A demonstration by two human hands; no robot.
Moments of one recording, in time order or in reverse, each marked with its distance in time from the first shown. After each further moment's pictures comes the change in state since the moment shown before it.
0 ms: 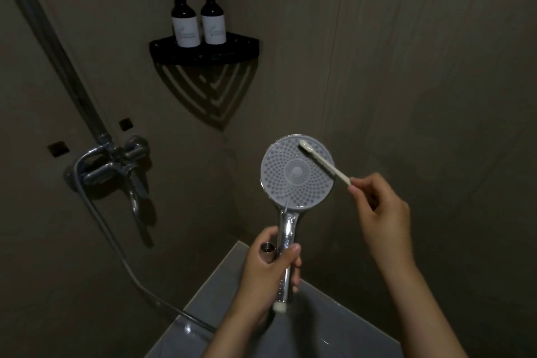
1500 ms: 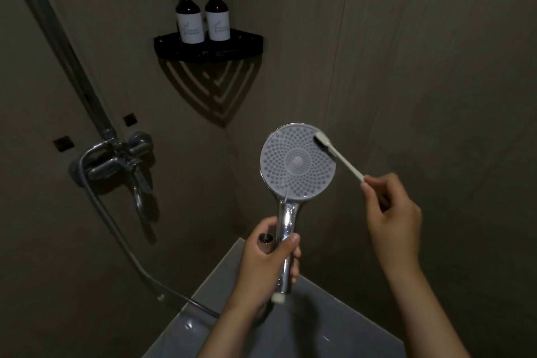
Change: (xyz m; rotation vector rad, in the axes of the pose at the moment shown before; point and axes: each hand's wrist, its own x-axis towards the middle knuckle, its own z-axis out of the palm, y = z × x) left_hand -0.004 0.013 -0.004 -0.016 0.015 0.031; right_hand -0.011 0.006 0.001 -0.059 0.133 -0.065
